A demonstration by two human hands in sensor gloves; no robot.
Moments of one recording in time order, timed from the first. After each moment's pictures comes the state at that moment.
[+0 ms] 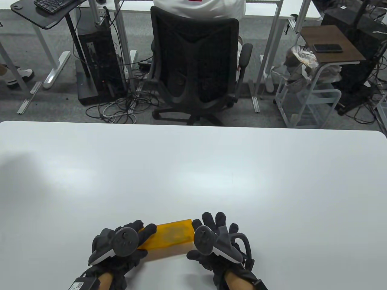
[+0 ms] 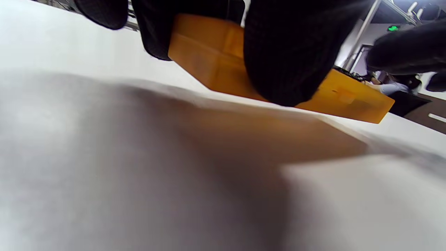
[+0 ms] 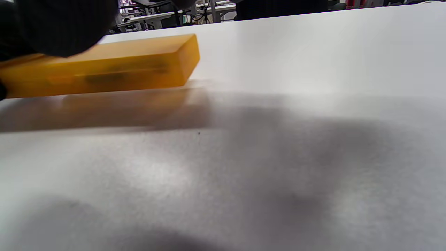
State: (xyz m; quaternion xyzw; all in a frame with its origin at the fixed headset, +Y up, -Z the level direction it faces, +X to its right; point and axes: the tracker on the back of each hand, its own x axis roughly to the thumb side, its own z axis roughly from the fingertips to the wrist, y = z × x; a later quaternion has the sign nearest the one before) left_hand -0.220 -0.763 -0.267 -0.11 -0.18 0.13 0.97; right_hand 0.043 -0.735 -0.263 0.14 0.12 0.98 0.05
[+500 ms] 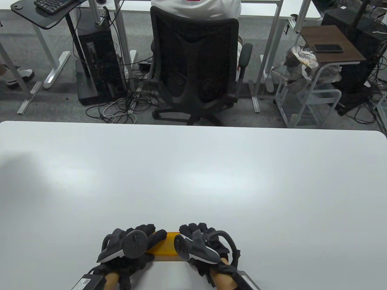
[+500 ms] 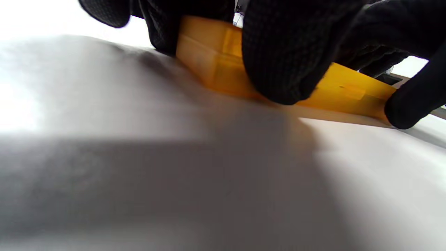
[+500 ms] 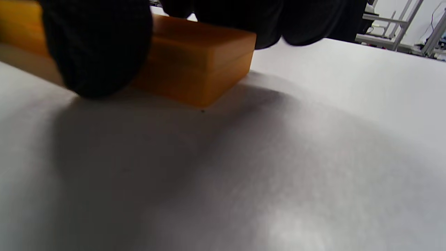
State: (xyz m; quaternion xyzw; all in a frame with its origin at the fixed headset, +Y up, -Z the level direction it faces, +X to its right) left_hand -0.204 -0.777 -0.271 -0.12 -0.22 0.12 0.96; right_hand 0.002 -0.758 -0.270 0.18 0.07 0.98 -0.08
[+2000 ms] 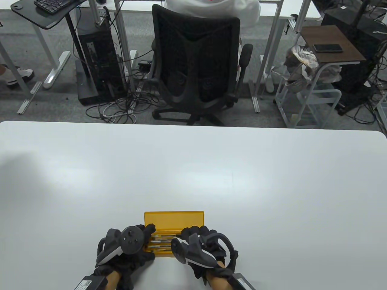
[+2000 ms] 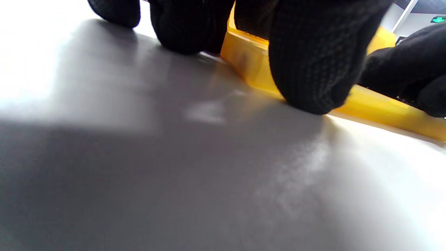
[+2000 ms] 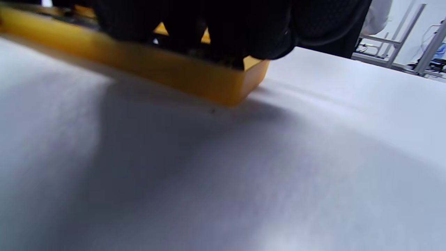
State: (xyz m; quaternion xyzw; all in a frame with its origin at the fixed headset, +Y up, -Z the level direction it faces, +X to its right) left_hand -0.214 -0.784 -0.274 -0.14 -0.13 0.14 0.97; right_hand -0.004 -0.763 -0.260 0.19 0.05 0.98 -0.10
